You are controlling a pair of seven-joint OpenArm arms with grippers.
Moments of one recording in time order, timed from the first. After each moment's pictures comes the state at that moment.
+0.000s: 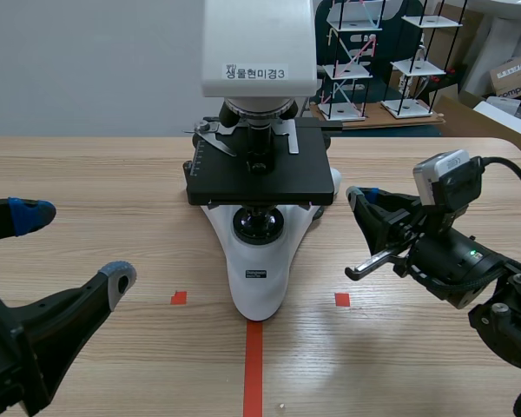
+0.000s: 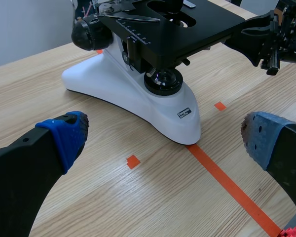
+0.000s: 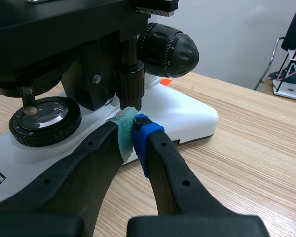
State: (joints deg) left arm 47.8 -32.6 -8.0 119.1 -21.4 -26.3 -9.7; right arm -0.9 23.8 -17.4 65.4 9.9 22.1 35.4
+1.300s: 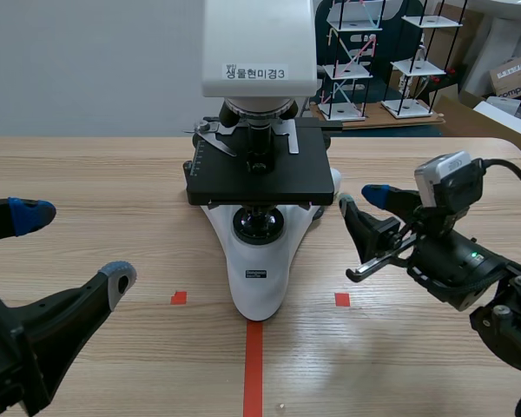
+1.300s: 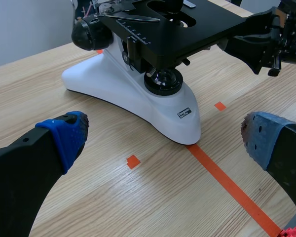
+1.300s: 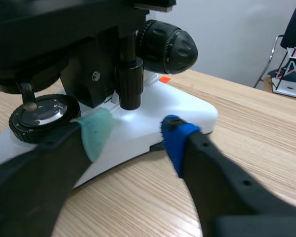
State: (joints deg) left arm 47.8 -32.6 -8.0 119.1 -21.4 -26.3 -9.7; right arm -2.0 23.8 -16.5 65.5 9.9 22.1 35.4
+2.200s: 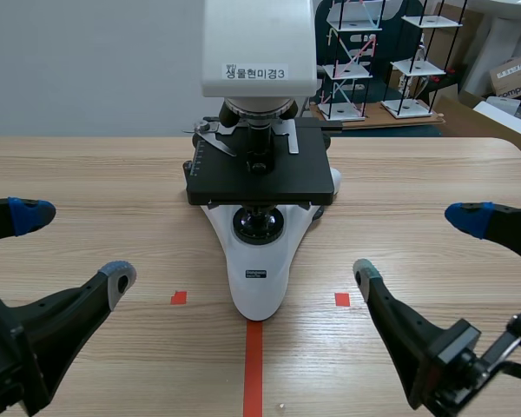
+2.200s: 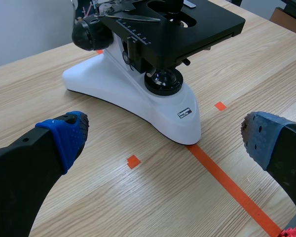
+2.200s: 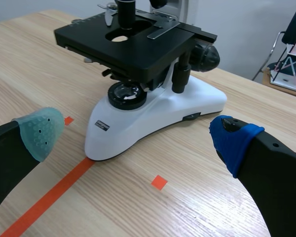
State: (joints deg) left arm 47.8 -32.6 -8.0 119.1 -21.4 -26.3 -9.7; right arm -48.4 27.8 4.9 113.9 8.4 21.9 24.2
